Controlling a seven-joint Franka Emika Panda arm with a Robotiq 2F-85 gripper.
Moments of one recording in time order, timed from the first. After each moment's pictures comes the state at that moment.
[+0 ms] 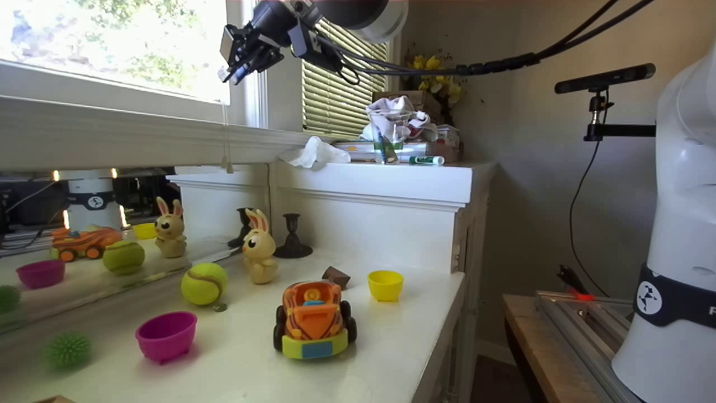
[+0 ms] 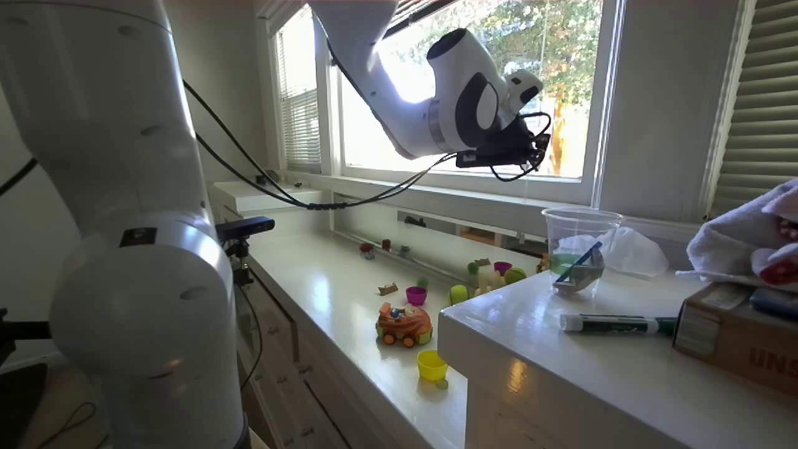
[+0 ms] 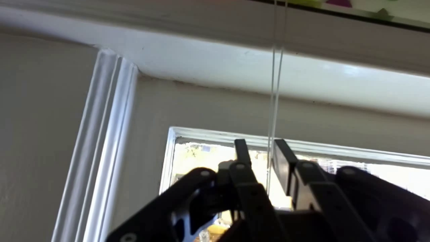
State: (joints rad) arm -0.31 -0.11 0.11 -2.32 -0.18 3.22 0.06
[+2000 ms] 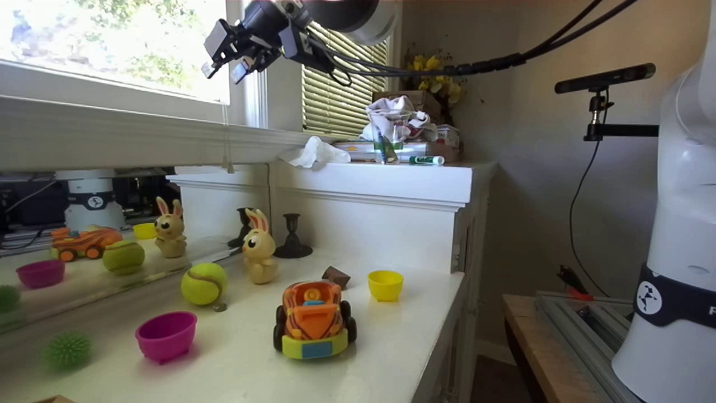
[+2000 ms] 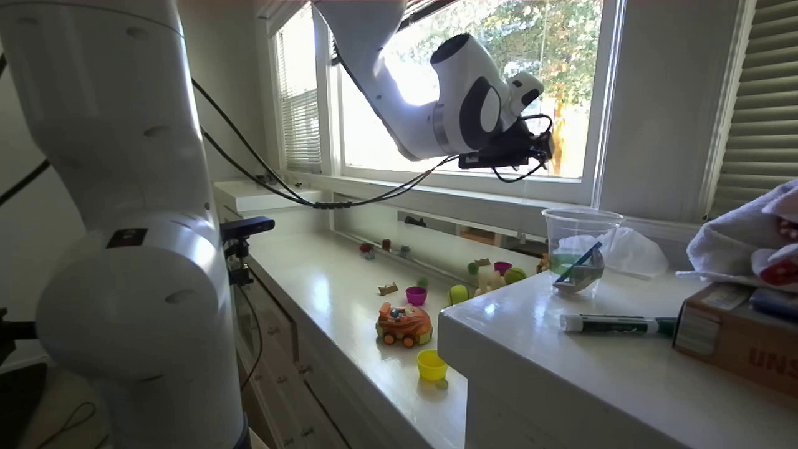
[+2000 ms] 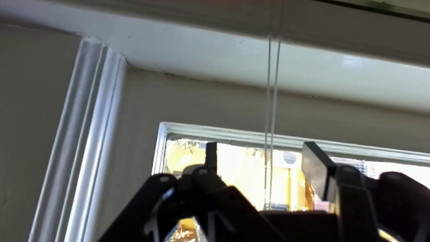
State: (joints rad) arm -0.37 -0.06 0.18 -2.28 -0.18 3.23 0.06
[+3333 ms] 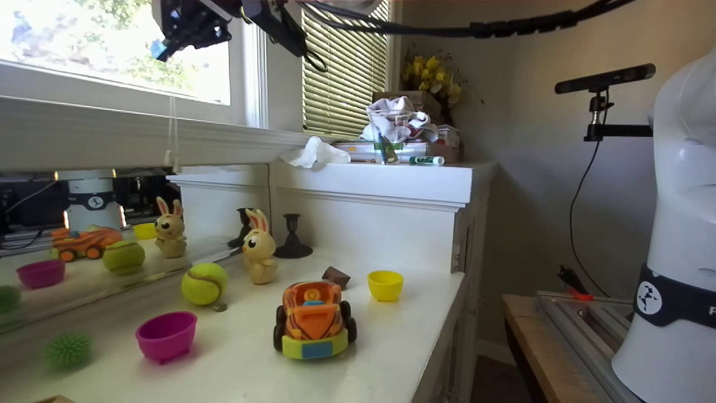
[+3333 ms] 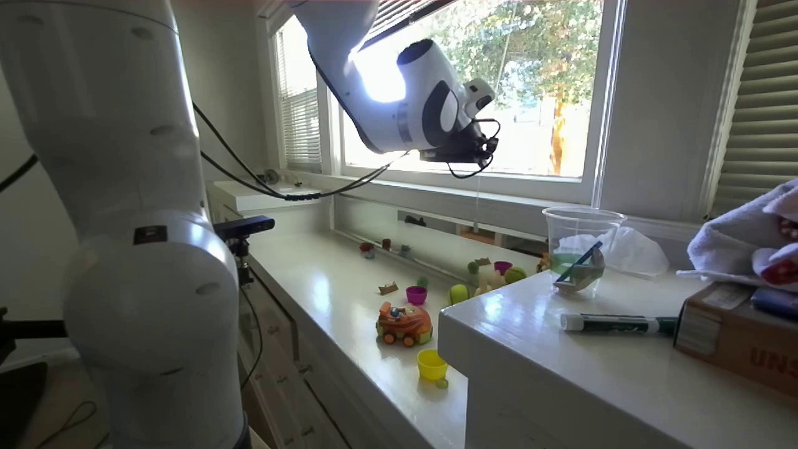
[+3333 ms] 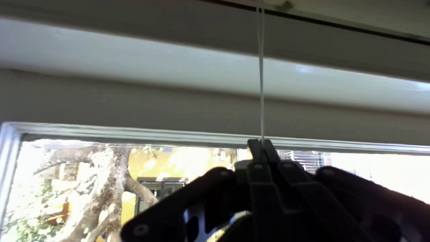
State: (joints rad) arm -0.24 -0.09 0.24 -2.29 -0.09 3.20 0.10
